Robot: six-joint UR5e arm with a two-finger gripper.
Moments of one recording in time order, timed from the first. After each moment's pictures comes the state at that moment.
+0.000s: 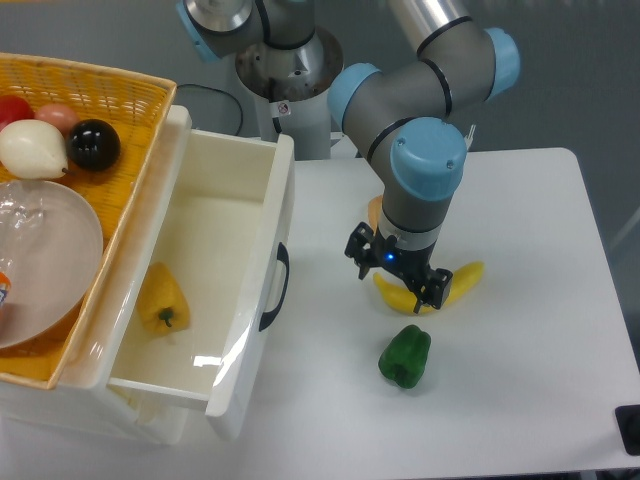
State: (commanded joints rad) arm 2.55 -1.94 -1.52 -1.17 1.50 1.06
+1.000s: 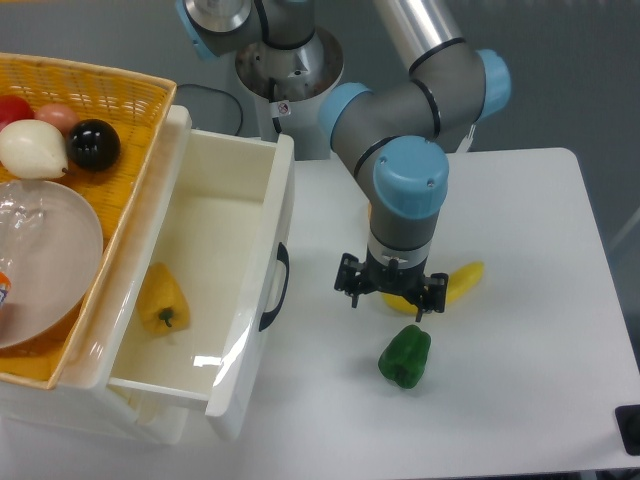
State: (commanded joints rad) arm 2.49 -1.98 -1.51 -1.13 1.50 0.69
